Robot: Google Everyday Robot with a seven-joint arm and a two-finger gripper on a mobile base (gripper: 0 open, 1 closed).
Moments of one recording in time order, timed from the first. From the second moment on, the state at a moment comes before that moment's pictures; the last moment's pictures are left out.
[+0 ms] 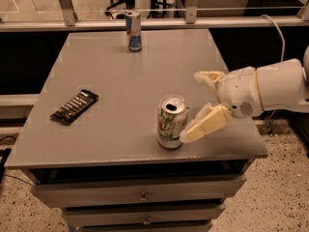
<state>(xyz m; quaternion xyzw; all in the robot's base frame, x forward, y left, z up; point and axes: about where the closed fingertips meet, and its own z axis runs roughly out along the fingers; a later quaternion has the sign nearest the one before) 0.470 -0.090 0.894 -0.52 0.70 0.26 0.42</state>
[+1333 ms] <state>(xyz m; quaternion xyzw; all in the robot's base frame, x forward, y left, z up) 0.536 -0.036 0.927 -0.47 0.66 0.30 0.50</state>
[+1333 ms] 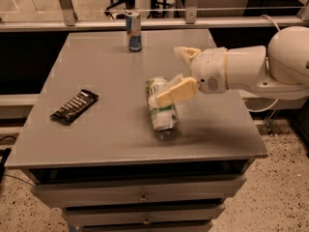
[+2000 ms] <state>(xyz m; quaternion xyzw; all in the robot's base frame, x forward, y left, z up) 0.562 -0.029 0.947 -0.46 0.66 0.29 0.51</state>
